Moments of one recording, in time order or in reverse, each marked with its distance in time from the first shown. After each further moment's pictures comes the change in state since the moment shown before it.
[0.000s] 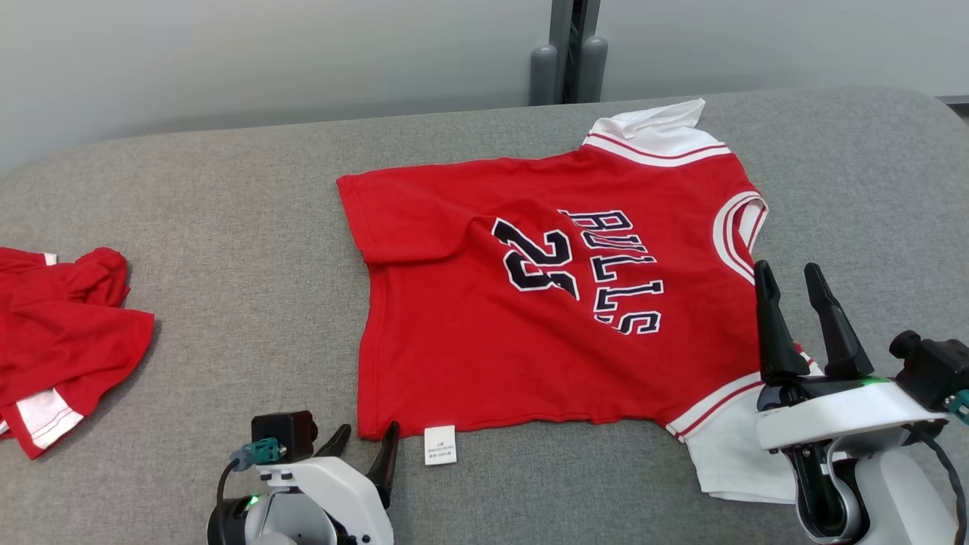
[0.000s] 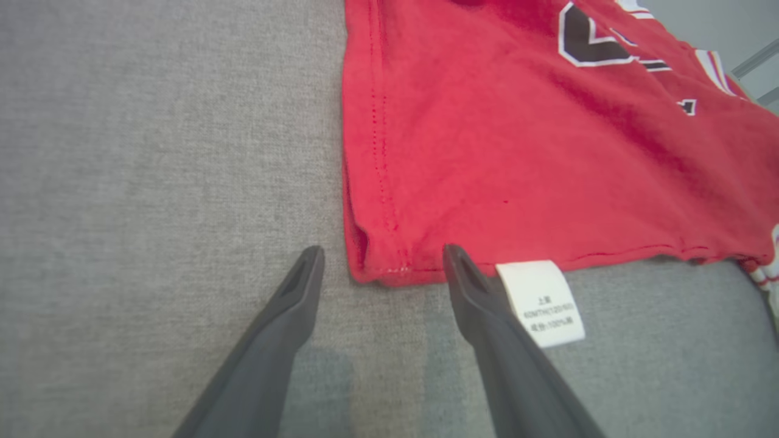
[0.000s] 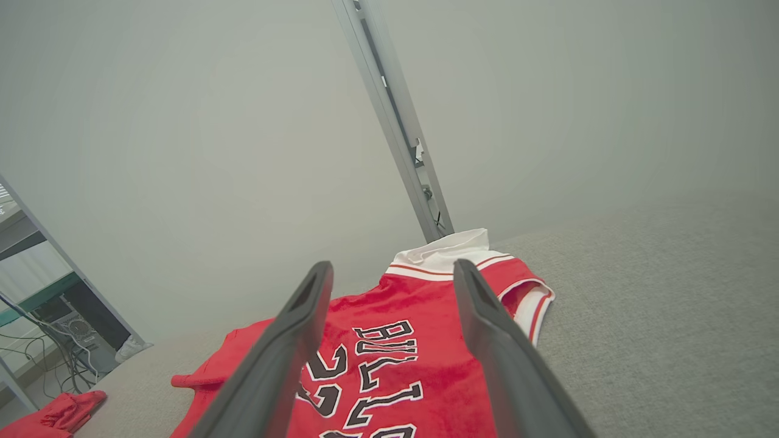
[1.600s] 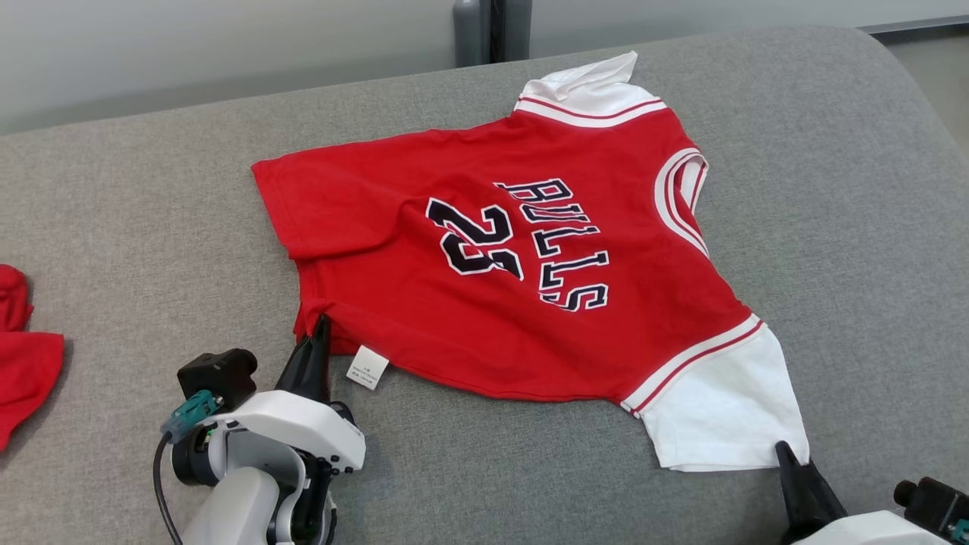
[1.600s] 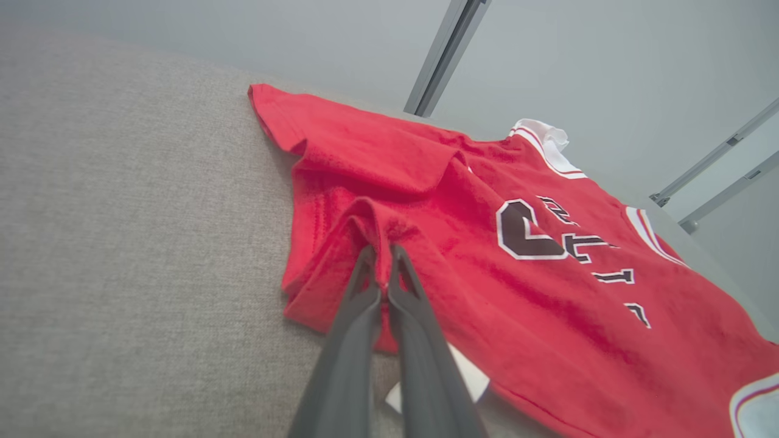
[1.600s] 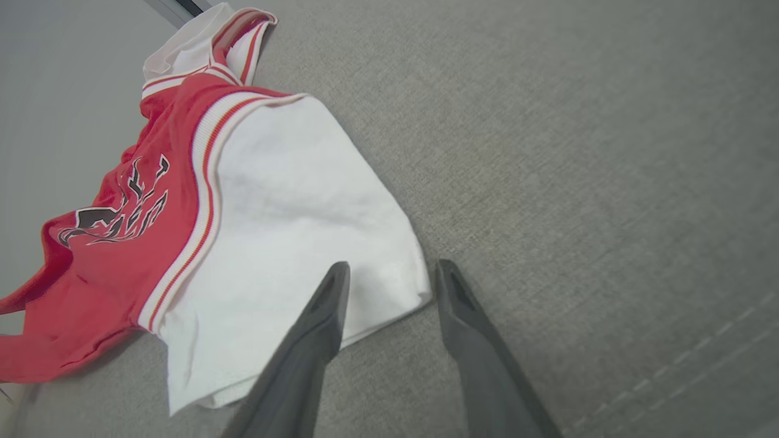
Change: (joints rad) left arm -0.111 -0.007 0.095 -0.017 -0.039 0.002 -0.246; right arm 0.244 0.030 -0.091 0.139 0.237 0.000 0.176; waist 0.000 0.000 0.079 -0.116
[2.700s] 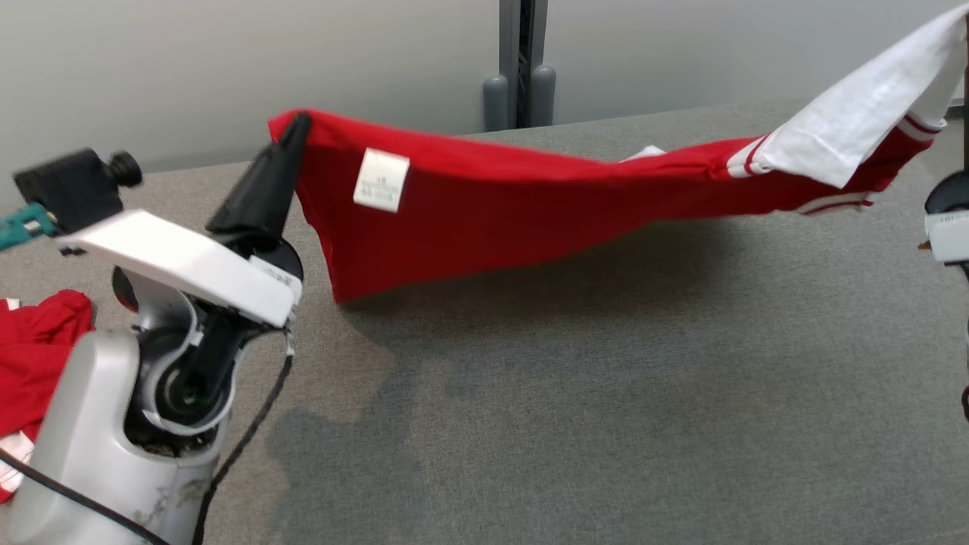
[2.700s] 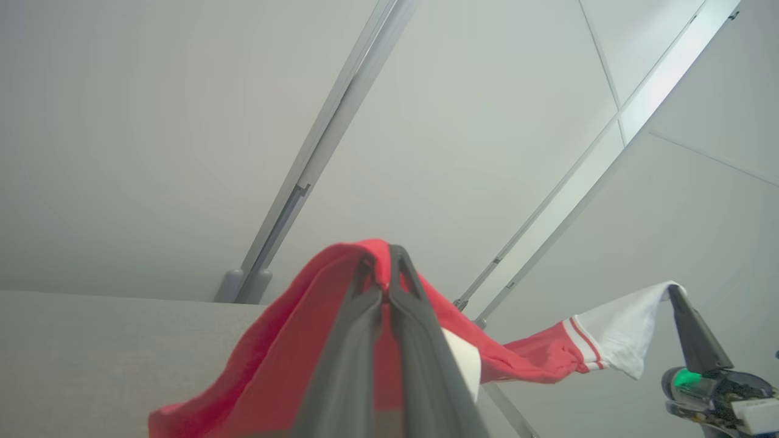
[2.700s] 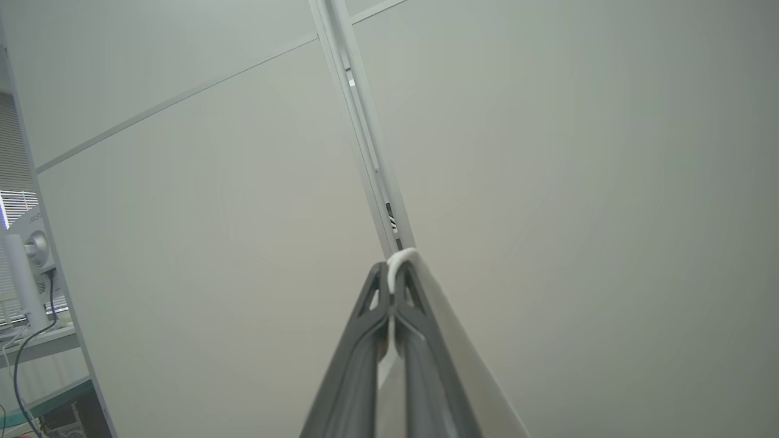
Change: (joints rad) left arm -0.133 0.092 0.114 -0.517 -0.314 -0.012 0.397; right arm -0.504 -0.225 -0.012 -0.386 -0.037 0.000 0.016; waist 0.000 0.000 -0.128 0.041
